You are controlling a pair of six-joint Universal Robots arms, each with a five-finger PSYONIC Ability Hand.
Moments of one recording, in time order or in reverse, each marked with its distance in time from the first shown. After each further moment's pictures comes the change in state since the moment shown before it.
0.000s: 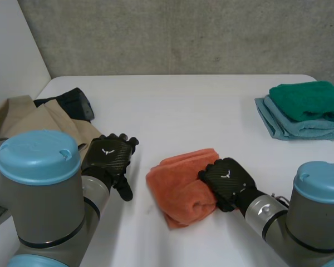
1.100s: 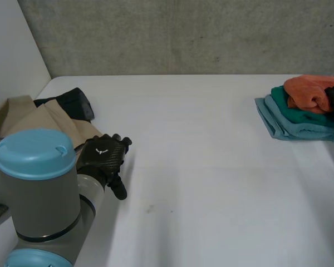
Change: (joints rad) left arm 0.038 -0.006 -0.017 0.014 0.001 0.000; right arm -0.659 0.659 -1.129 0.079 -0.163 0.062; left_hand 0.000 0.000 0.000 0.000 0.000; right_hand 0.120 0.066 0.065 -0.010 0.065
